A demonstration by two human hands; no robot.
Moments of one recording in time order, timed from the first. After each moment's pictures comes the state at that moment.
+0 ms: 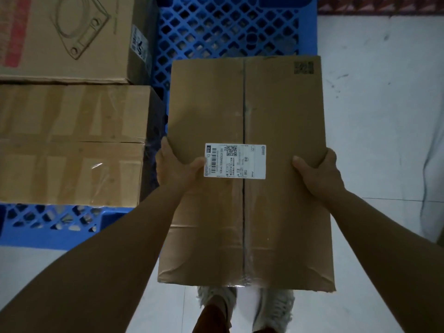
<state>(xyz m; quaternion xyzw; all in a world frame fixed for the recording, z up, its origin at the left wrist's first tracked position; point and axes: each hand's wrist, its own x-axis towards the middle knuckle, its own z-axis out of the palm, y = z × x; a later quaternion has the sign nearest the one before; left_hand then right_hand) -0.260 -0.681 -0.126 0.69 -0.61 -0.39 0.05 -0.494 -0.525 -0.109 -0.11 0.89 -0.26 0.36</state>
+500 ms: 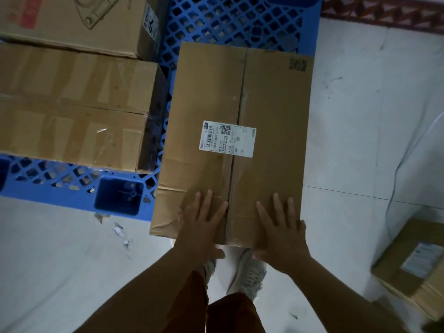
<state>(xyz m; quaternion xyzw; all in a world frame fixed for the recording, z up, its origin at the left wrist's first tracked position) -0.220 -0.494 -0.087 0.37 -0.85 -0.25 -0.29 -0.401 -0.382 -0.092 -0.51 0.77 0.15 0.34</state>
